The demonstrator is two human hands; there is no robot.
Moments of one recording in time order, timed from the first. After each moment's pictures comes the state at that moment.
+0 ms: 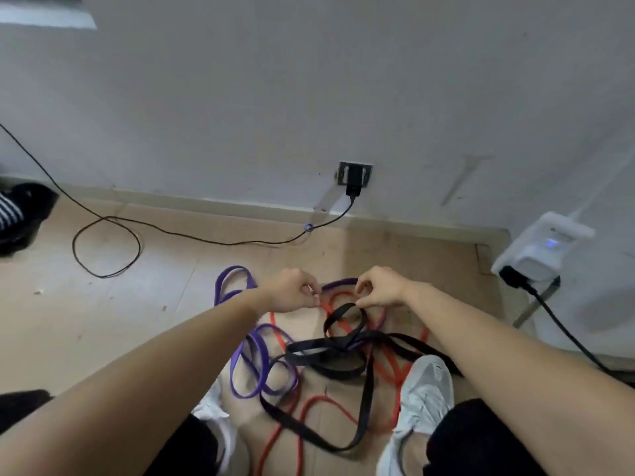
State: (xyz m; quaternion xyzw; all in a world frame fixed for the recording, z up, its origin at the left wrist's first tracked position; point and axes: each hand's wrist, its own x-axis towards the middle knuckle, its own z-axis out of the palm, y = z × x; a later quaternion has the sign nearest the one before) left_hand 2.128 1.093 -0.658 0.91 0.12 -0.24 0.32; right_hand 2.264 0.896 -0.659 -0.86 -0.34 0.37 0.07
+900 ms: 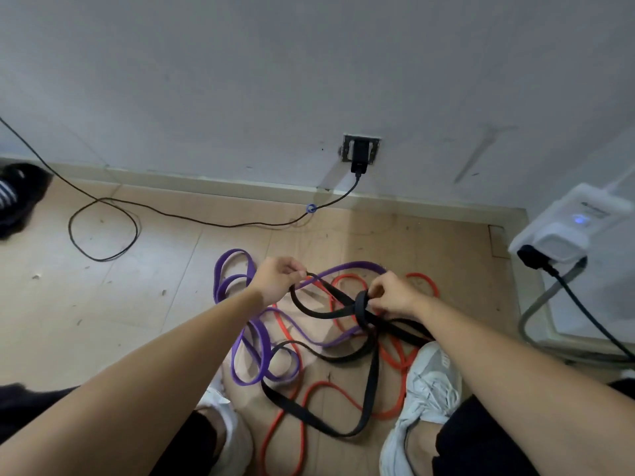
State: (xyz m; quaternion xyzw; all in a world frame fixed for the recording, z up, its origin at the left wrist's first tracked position) left_hand 2.107 1.098 -0.694 0.77 0.31 -0.09 0.55; right_hand 2.253 0.867 -0.725 -0.88 -0.27 0.36 0.16
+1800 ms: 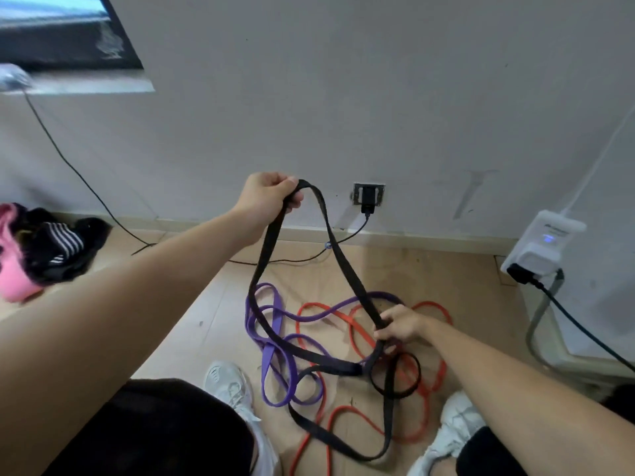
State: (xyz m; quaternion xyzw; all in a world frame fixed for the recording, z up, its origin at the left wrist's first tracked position) left_hand 2.140 1.136 -0.475 0.75 0.28 0.14 0.59; right_hand 2.225 0.867 -0.705 -0.81 -0.19 0.48 0.27
